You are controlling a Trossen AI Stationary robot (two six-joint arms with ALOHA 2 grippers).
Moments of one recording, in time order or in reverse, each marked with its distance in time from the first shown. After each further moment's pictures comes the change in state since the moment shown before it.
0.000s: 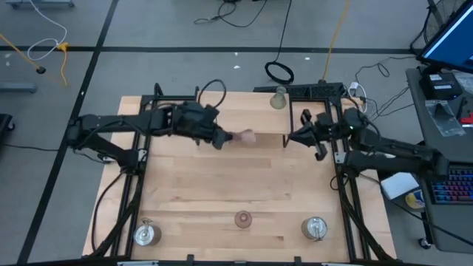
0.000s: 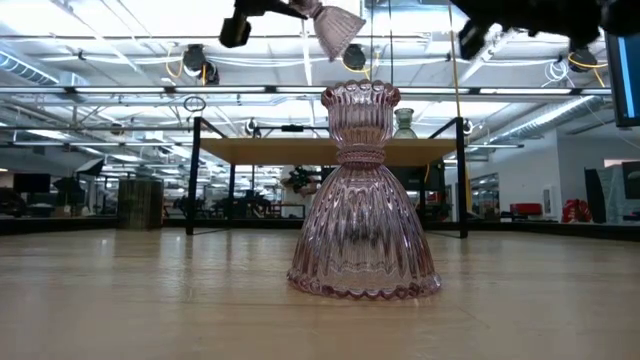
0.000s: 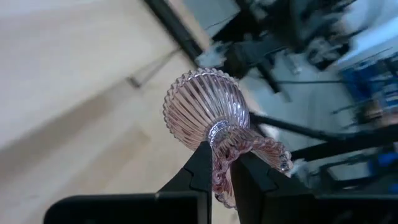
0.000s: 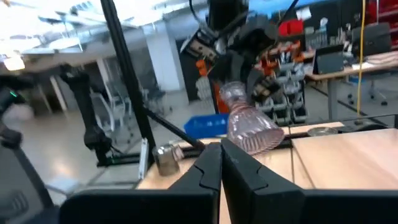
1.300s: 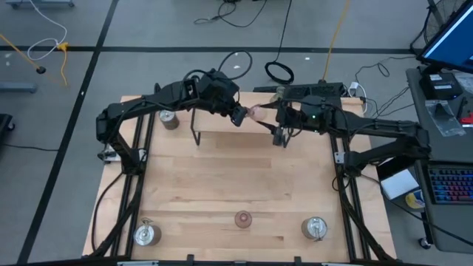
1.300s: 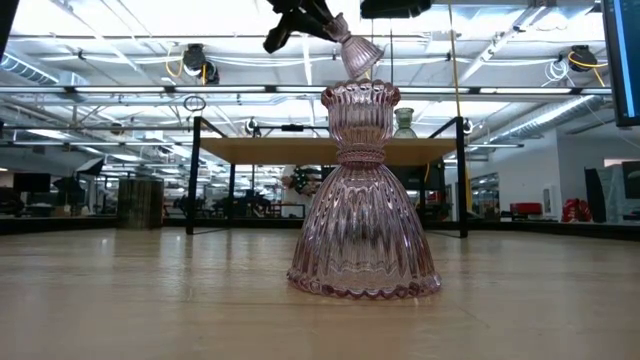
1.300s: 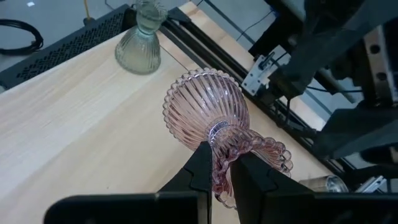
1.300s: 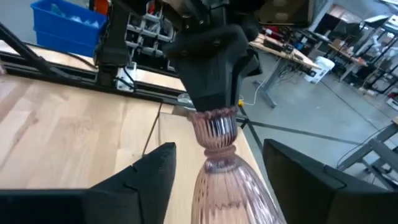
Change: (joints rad) left arm 0.185 0.312 0.480 -0.289 0.041 0.319; right arm 0.229 0.493 0.605 -0.469 0.713 -0.617
